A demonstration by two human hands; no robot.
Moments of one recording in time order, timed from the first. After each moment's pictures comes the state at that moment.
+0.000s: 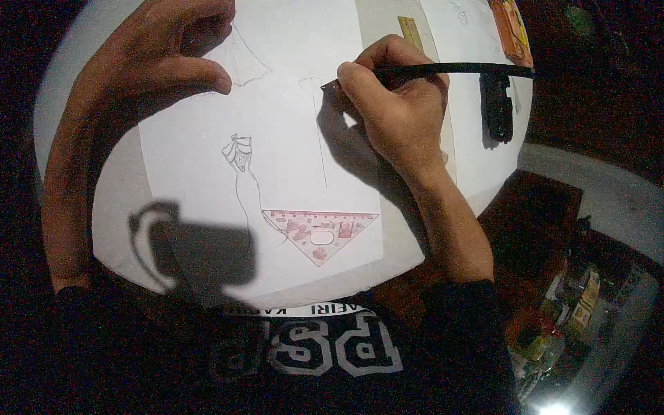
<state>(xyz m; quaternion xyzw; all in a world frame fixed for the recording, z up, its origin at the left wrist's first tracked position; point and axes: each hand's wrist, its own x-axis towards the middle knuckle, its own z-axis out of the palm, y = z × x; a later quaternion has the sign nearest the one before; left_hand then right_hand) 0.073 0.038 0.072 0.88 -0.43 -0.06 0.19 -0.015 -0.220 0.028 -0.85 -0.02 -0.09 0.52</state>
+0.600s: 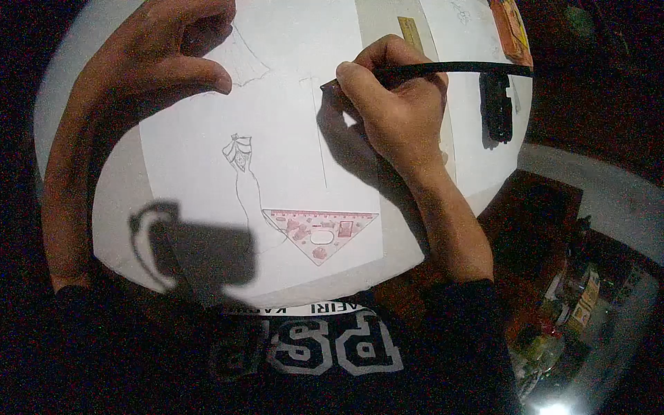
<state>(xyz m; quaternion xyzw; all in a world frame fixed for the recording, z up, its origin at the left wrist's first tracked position) 0.085 0.038 0.068 0.88 -0.42 -0.09 0.20 -0.014 -0.219 0.026 -0.84 -0.02 -0.09 0.53</state>
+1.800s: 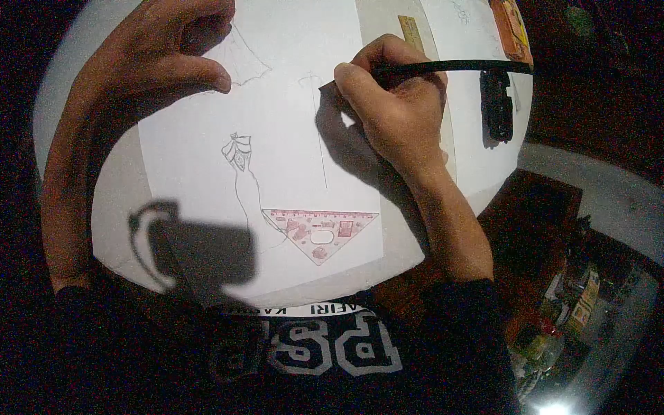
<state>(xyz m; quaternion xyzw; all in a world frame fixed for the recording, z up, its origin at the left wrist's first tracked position) 0.097 0.048 0.050 0.84 -0.50 -0.05 0.20 -0.015 -0.222 0.024 -0.85 -0.03 -0.09 0.52</state>
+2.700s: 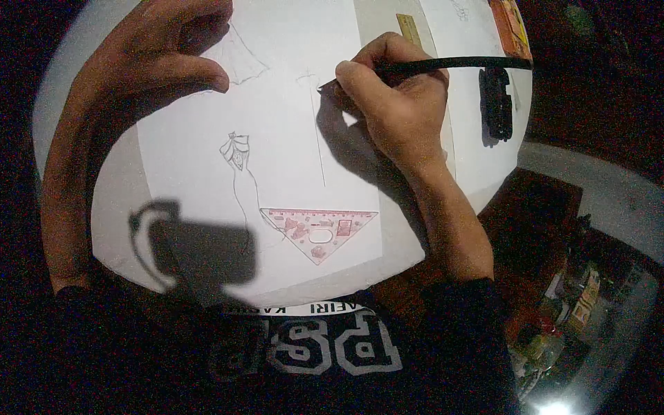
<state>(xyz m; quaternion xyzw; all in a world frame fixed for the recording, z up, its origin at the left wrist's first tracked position) 0.072 0.043 0.070 0.88 -0.43 -0.05 0.20 -0.016 -0.222 0.025 -0.83 -0.03 -0.08 0.55</state>
